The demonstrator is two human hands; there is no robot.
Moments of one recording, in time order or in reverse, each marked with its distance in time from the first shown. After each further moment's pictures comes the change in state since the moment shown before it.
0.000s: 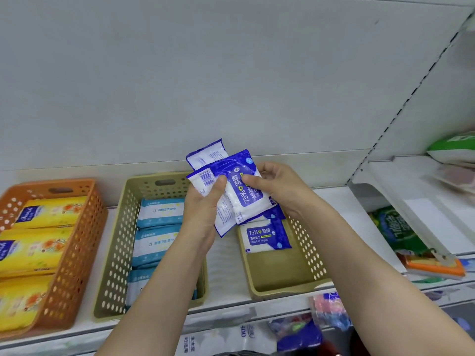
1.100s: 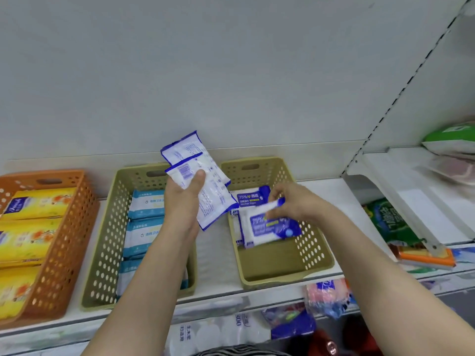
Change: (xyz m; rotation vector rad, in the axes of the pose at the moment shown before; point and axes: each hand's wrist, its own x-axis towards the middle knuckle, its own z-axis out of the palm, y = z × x) left_hand 0.001 0.002 -0.010 0.064 0.161 0.019; right_hand -0.010 0.044 -0.057 -0.847 -0.026 0.132
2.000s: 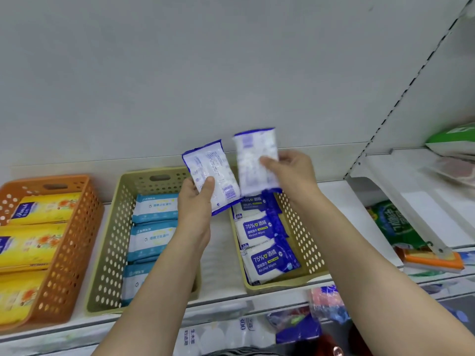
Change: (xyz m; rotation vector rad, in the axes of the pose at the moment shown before) left_hand 0.001 -0.012 0.010 0.083 0.006 0.049; right_hand 0.006 -0.055 -0.006 0.839 0.465 -0.073
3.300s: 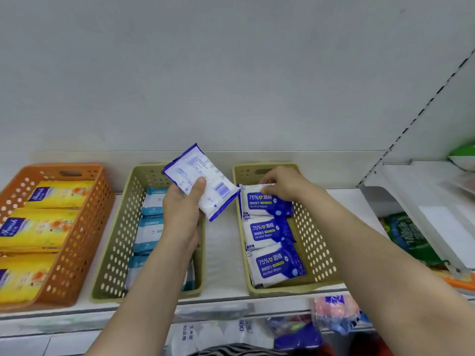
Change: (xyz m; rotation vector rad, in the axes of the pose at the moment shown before) left_hand -0.005 0.010 -0.030 -0.074 0.111 0.010; right_hand 0.065 0.040 0.011 -1.039 -0.557 -0.160
